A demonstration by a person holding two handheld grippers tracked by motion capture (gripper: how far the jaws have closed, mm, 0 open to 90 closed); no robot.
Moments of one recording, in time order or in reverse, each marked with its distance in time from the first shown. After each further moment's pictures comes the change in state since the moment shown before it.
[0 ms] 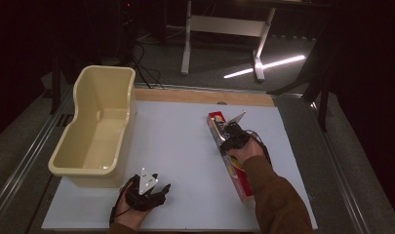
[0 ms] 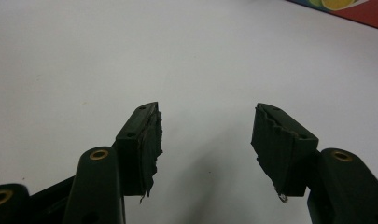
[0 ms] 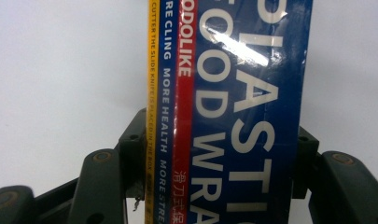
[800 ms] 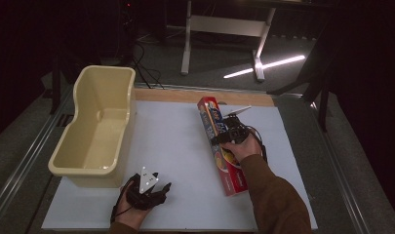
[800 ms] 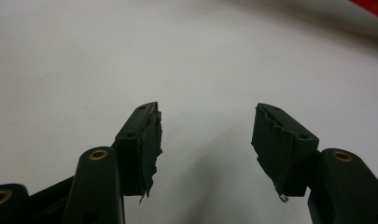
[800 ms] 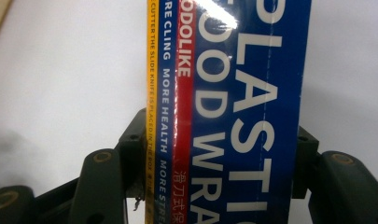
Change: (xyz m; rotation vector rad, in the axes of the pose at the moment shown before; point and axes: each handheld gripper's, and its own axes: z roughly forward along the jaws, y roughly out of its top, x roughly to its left) left arm 0.001 0.002 0.003 -0.005 0.003 -0.002; right arm 0.017 0.002 -0.038 -0.219 0.217 0.014
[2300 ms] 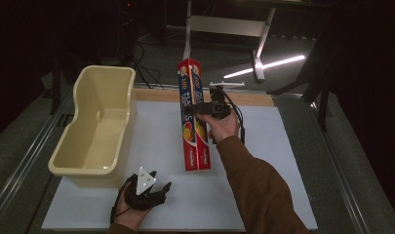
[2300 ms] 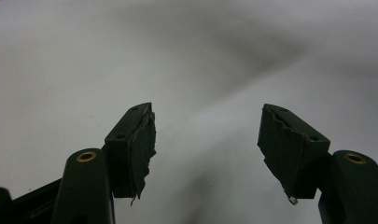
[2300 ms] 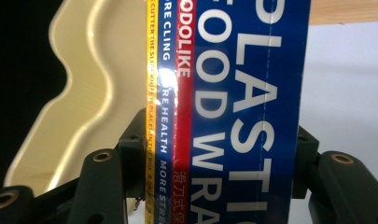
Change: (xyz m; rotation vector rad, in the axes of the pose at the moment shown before) left arm 0.001 0.000 -0.006 -0.057 -0.001 -0.018; right arm 0.067 0.064 -0.037 -0.269 0.346 0.129
